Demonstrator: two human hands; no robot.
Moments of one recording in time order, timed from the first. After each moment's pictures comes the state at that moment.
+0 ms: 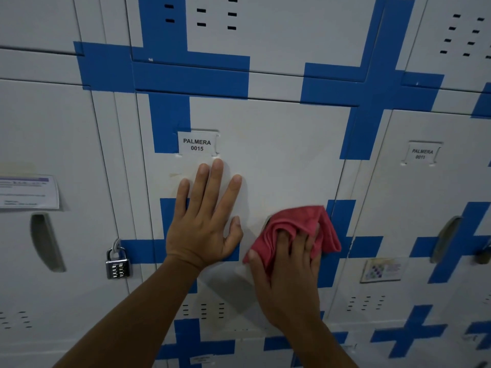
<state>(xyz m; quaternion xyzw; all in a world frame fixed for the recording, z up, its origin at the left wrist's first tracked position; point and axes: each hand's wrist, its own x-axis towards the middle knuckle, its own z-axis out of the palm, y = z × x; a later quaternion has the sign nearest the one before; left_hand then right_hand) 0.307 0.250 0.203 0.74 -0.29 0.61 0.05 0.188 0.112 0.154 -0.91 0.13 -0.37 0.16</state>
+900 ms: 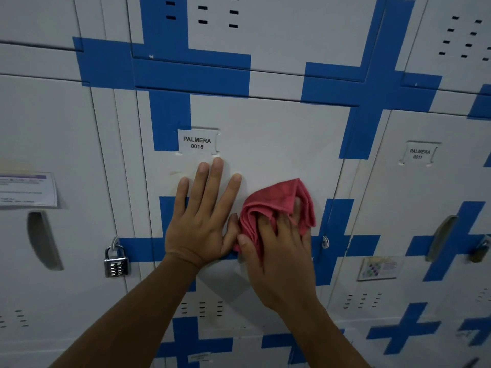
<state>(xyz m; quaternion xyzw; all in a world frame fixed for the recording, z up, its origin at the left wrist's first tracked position) 0.308 0.251 0.201 0.74 -0.29 0.61 0.05 0.190 0.117 0.188 -0.91 0.03 -0.39 0.11</state>
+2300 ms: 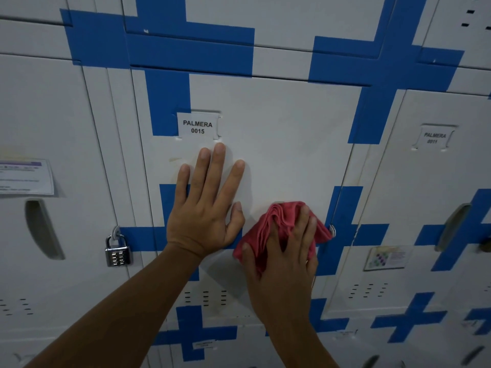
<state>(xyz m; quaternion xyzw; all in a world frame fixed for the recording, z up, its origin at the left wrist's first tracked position) 0.309 0.251 0.201 0.73 -0.29 0.61 0.05 0.197 0.132 0.132 -0.87 0.19 -0.43 0.11</state>
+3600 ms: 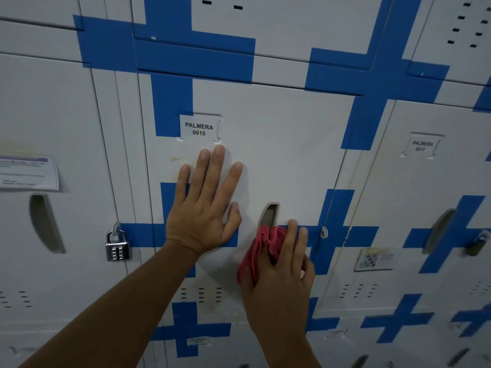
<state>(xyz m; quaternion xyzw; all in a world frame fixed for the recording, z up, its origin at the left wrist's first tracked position) 0.307 0.251 0.201 0.73 -0.29 0.62 0.05 0.174 0.135 0.126 -0.91 0.19 -0.38 0.02</state>
